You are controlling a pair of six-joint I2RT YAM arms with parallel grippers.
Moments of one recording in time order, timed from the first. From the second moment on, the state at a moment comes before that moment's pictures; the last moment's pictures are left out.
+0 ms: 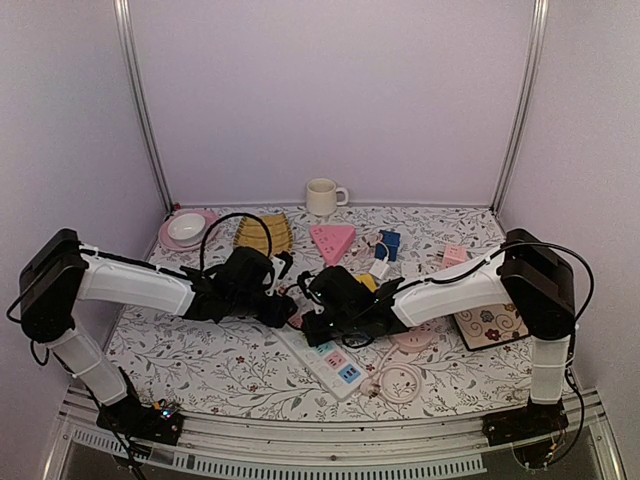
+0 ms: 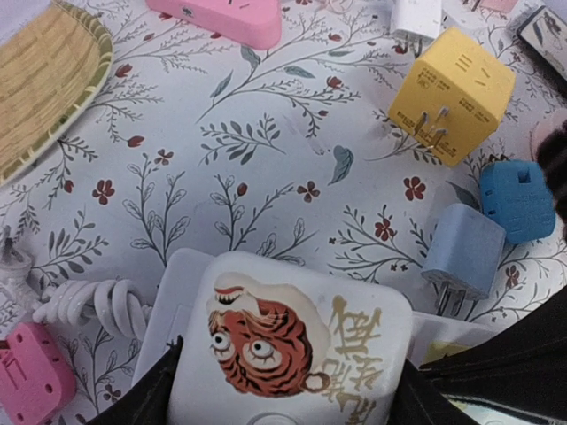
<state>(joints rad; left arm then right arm) -0.85 1.60 0.80 0.01 -0.17 -0.25 1.10 2.02 1.25 -0.03 0.07 0.54</state>
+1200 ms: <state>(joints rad) -0.95 1.58 0.78 0.00 -0.25 -0.22 1.06 2.04 1.19 0.15 -0.10 0.62</state>
